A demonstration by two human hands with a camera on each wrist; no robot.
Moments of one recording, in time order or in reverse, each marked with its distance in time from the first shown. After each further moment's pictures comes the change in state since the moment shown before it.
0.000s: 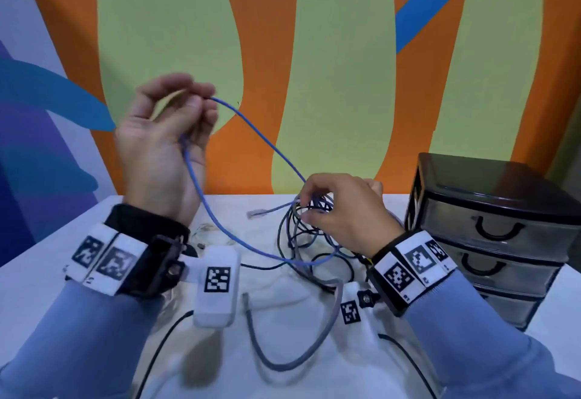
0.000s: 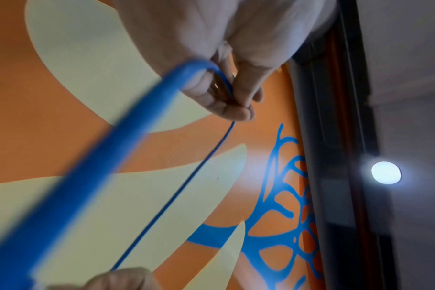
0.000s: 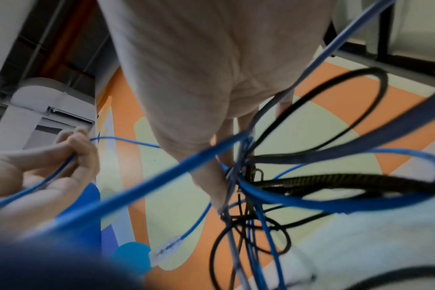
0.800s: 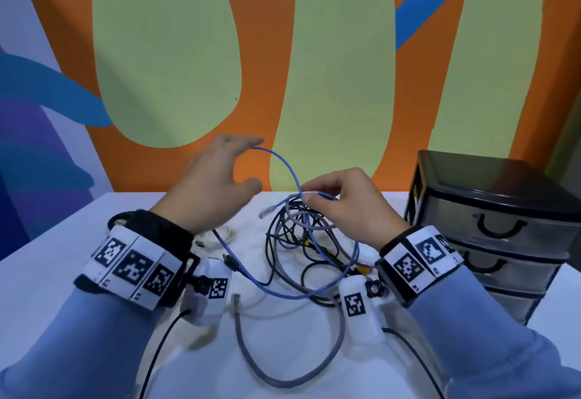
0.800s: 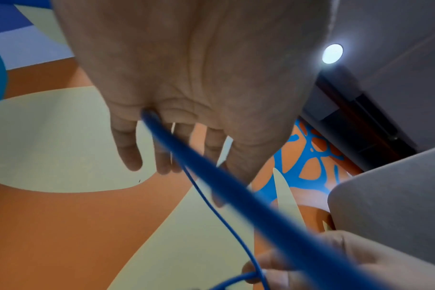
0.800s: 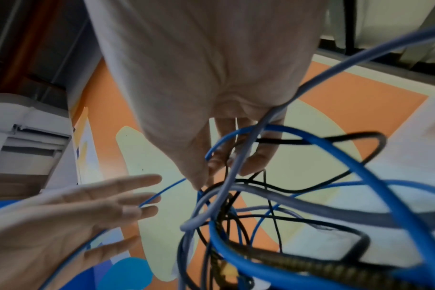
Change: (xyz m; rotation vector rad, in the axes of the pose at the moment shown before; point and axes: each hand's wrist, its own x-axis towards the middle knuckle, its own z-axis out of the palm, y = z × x) left_hand -0.012 -0.022 -0.011 1.477 -0.533 -0.152; right_hand 0.006 0.009 -0.001 0.374 -0.063 0.093
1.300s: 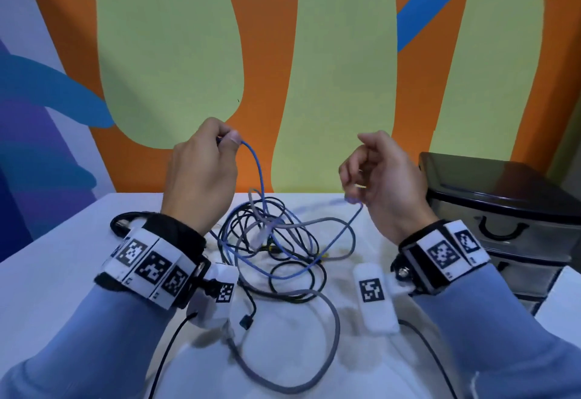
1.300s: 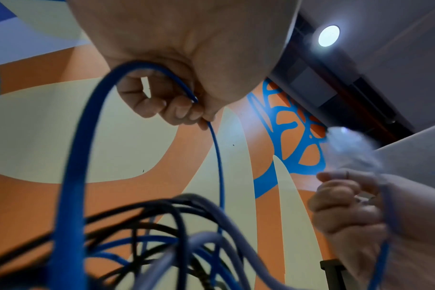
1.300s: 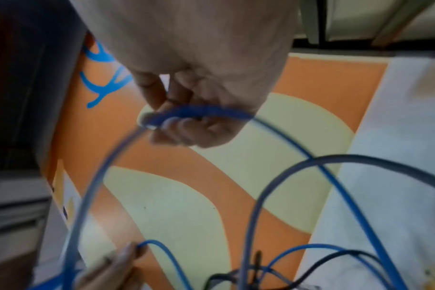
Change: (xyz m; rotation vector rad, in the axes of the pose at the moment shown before) left_hand 0.007 -0.005 0.007 -0.113 0.419 -0.078; right_hand -0.005 -0.025 -0.029 0.752 0.224 0.094
